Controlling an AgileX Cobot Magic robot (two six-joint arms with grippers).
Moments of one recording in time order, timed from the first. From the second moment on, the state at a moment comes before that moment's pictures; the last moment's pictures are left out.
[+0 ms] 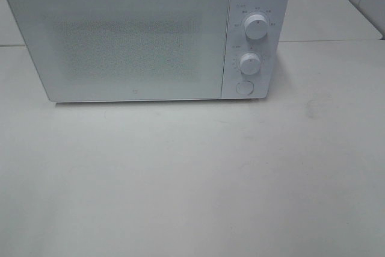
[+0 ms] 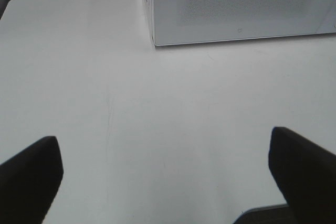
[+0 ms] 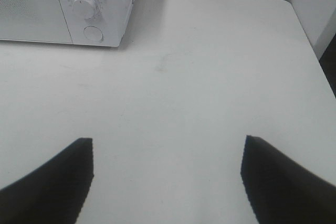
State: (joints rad) left arm -0.03 0.00 -0.52 -0.12 1.08 0.08; right arm 0.06 0.00 -0.50 -0.03 1.00 0.00
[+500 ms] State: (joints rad) left arm -0.03 0.00 -0.52 -0.12 1.08 0.08; right arm 0.06 0.00 -0.50 -0.03 1.00 0.00
